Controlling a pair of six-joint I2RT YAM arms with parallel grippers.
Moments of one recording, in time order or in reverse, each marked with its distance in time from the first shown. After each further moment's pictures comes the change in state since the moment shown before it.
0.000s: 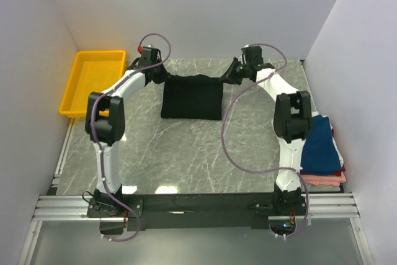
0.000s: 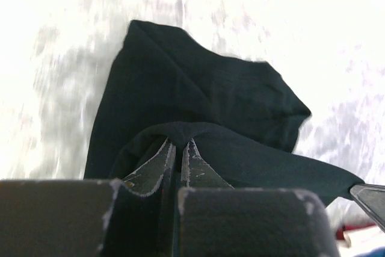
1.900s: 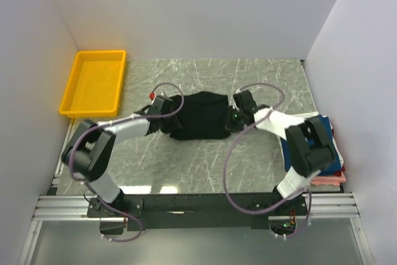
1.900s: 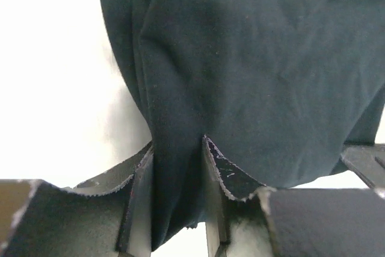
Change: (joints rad) left arm -0.257 -0.395 -0.766 0.190 -0.045 -0.130; right arm 0.205 -0.399 -0.736 0.077 0.284 -0.087
